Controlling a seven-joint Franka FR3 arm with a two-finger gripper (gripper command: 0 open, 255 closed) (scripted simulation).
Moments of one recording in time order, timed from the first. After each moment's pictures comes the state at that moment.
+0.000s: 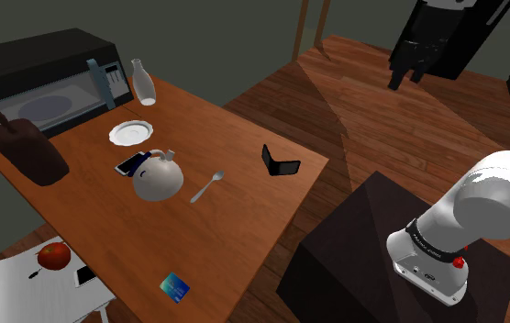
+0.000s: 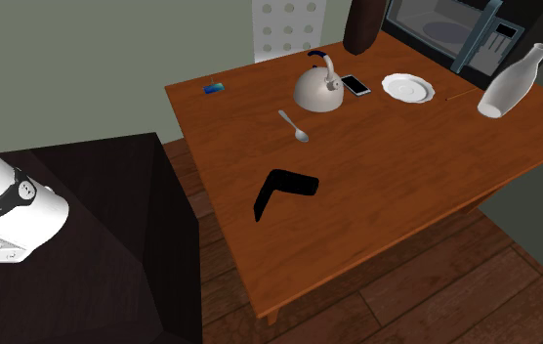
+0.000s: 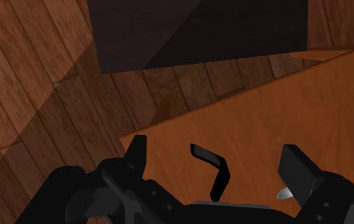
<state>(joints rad) -0.02 -0.81 -0.07 -2.33 -0.03 1.47 0.10</state>
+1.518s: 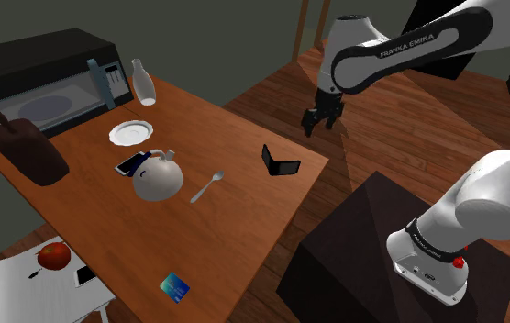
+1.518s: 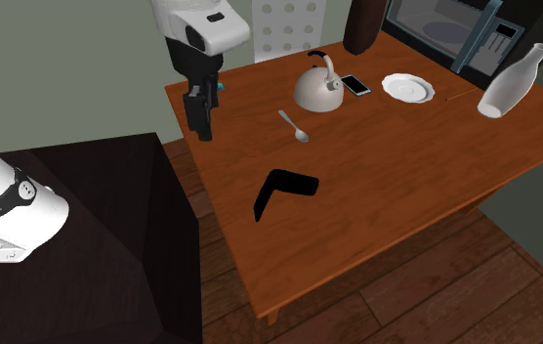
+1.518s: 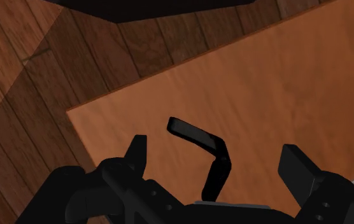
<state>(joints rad) 0.02 -0.23 0.00 -2.48 0.00 2.22 0.21</state>
